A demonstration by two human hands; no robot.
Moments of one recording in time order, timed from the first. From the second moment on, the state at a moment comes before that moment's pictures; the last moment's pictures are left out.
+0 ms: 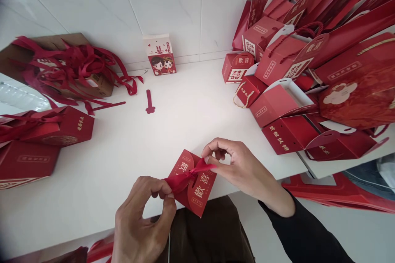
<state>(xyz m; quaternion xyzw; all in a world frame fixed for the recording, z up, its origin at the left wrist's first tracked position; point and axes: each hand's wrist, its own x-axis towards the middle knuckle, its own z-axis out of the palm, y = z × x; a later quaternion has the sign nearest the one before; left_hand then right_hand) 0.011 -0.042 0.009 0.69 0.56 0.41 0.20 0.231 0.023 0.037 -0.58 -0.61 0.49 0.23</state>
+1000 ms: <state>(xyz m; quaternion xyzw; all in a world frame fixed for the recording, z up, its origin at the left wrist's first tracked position) 0.007 -0.046 0.004 0.71 0.56 0.36 0.23 0.220 0.022 0.040 -0.54 -0.69 0.45 0.19</state>
